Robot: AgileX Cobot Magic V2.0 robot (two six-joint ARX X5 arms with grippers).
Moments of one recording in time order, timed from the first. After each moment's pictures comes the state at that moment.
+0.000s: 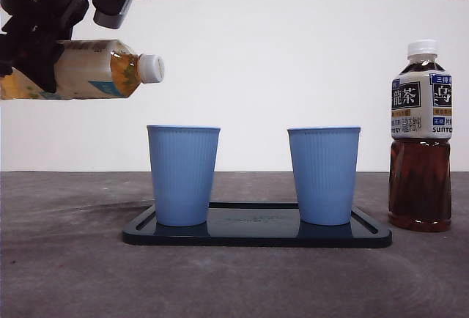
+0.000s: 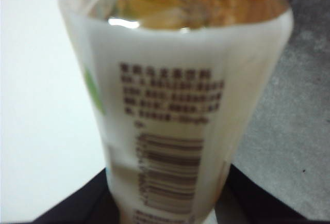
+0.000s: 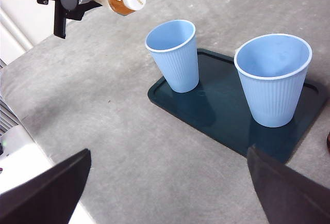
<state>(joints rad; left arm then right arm) -0.58 1.29 0.99 -0.45 -0.67 1.21 0.39 0.36 0.56 -0.62 -0.47 0.15</state>
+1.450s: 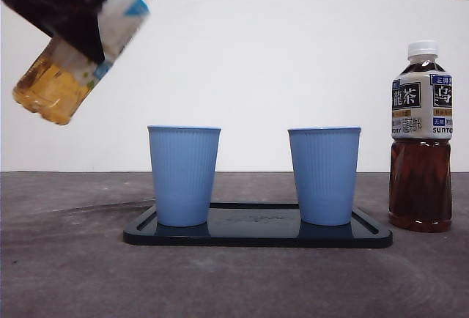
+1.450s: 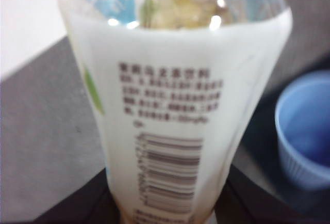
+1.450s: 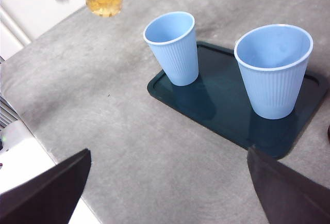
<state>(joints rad) -0.43 1.18 0.99 -0.37 -0.20 0.28 0.39 0.36 0.56 -0.64 -0.47 0.15</state>
